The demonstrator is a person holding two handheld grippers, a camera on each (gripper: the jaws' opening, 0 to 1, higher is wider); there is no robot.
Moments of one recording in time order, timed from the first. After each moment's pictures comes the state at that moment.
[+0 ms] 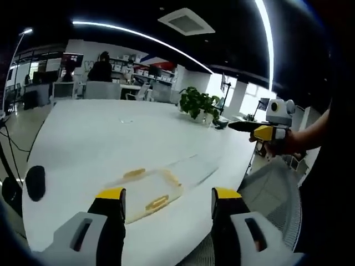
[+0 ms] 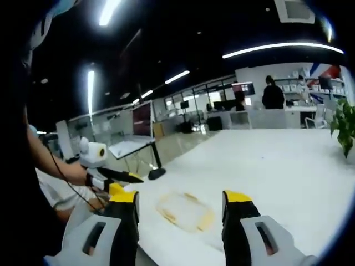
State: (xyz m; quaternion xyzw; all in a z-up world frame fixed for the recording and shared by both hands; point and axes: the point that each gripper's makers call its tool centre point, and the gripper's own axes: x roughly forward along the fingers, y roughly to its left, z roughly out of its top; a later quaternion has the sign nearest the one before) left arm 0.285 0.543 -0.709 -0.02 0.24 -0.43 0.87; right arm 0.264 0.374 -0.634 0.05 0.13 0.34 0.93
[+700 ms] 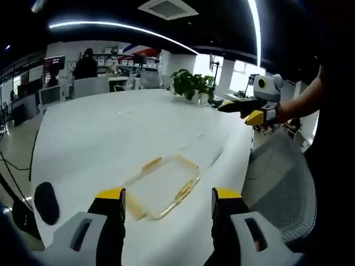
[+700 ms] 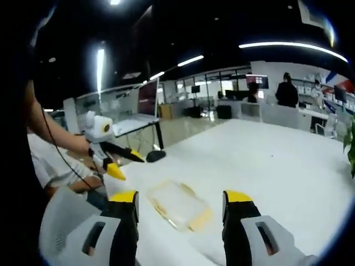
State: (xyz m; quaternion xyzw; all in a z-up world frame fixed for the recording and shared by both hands) left arm 0.317 0.567 -0.736 0.07 0.26 -0.47 0.84; right arm 0.298 0.391 -0.675 -0.03 0.17 0.39 0.90
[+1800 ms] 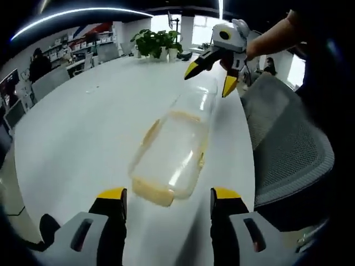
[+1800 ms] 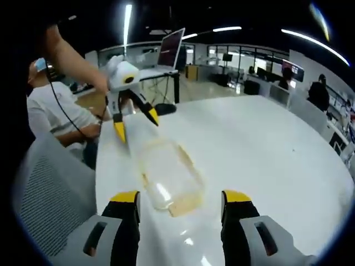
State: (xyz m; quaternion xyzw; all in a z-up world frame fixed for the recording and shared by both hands) left arm 0.347 0.577 -0.798 0.23 0.32 -0.57 0.72; right arm 0.335 0.399 -0.753 -0.16 0.27 0.46 0.83
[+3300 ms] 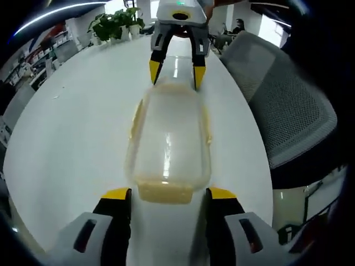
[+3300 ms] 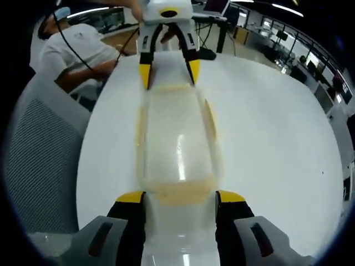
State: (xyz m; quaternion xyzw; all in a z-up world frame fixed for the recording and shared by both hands) left arm 0.363 0.572 -0.828 0.36 0.33 -0.63 0.60; right arm 0.342 0.412 -0.829 -0.34 0.39 0.55 0.66
